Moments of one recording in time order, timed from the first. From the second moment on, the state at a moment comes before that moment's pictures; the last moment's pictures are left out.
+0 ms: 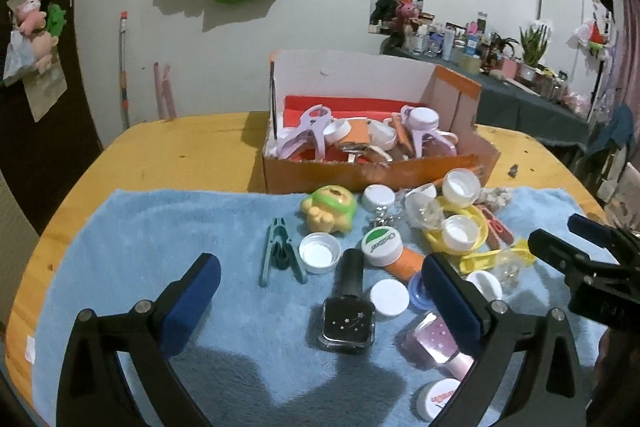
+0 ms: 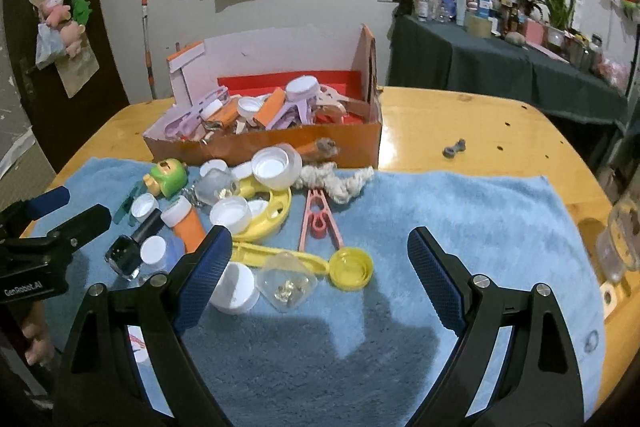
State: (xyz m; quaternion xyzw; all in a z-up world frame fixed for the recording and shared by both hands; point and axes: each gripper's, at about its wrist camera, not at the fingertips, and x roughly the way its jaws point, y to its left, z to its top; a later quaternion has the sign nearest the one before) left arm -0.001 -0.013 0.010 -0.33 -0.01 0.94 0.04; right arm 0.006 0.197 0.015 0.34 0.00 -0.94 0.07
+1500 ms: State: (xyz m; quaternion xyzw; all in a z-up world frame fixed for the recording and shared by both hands) left arm 0.002 -0.005 0.002 -0.30 0.01 0.95 0.01; right arm 0.004 0.191 -0.001 0.33 0.02 -0.94 0.02
